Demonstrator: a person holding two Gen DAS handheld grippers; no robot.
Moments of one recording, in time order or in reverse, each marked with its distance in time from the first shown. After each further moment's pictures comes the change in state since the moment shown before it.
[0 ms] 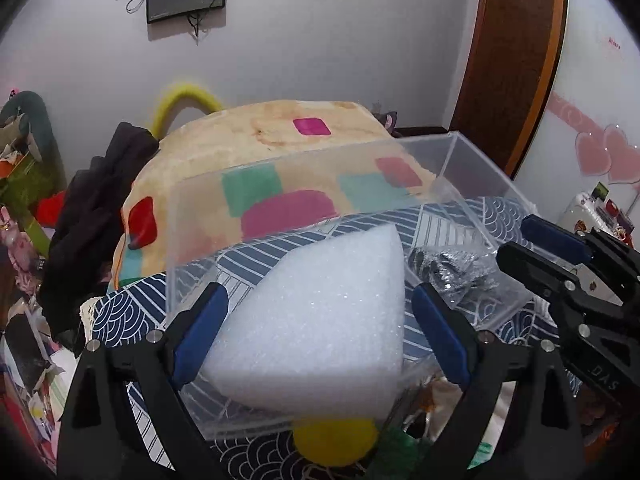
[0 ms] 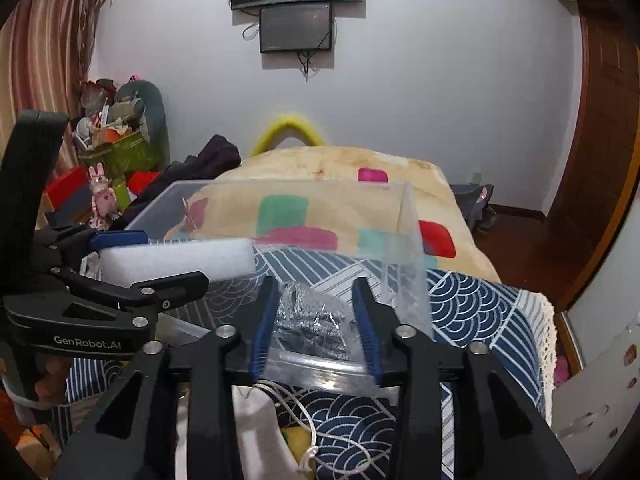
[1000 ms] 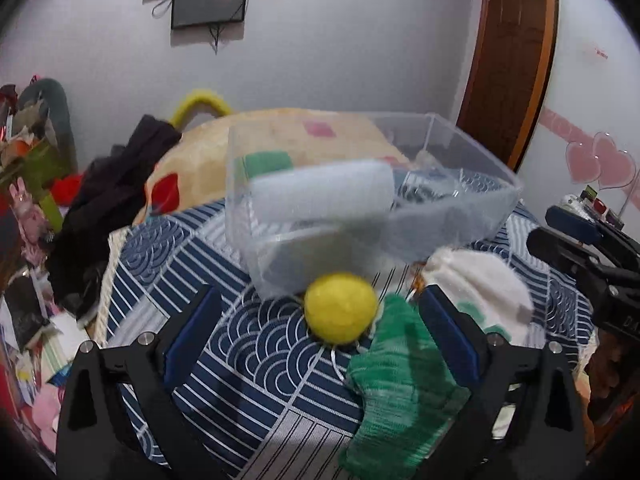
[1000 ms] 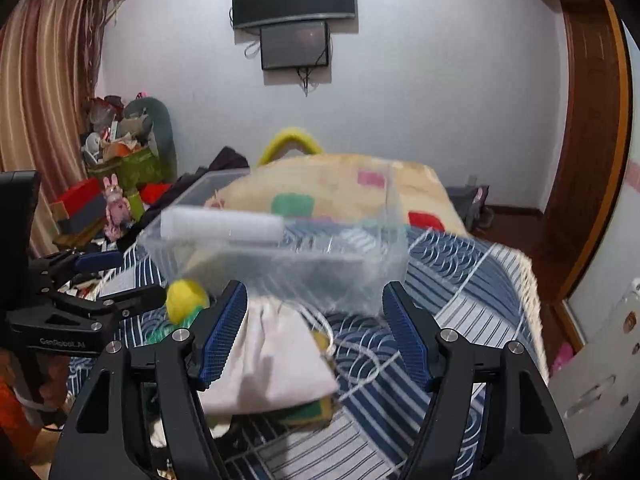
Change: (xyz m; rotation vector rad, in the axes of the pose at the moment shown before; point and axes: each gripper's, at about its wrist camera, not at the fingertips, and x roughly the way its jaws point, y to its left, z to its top) left arm -0.053 0.009 -0.087 -0.042 -0.071 0.007; right arm -0.030 0.010 -0.038 0.040 -0.035 0.020
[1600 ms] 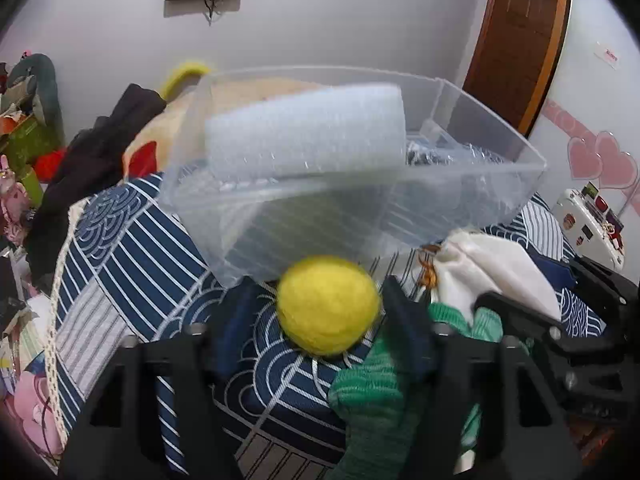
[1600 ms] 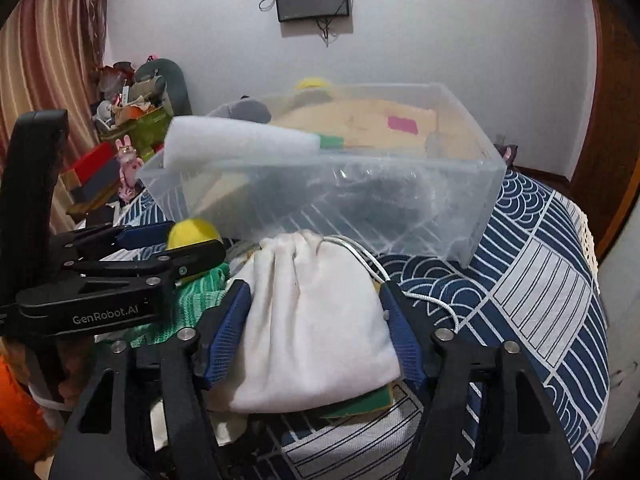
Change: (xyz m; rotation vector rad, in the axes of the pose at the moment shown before) left arm 0.048 -0.009 -0.005 -0.034 0.087 -0.053; right arm 0.041 0.018 -0.022 0.001 0.159 0.078
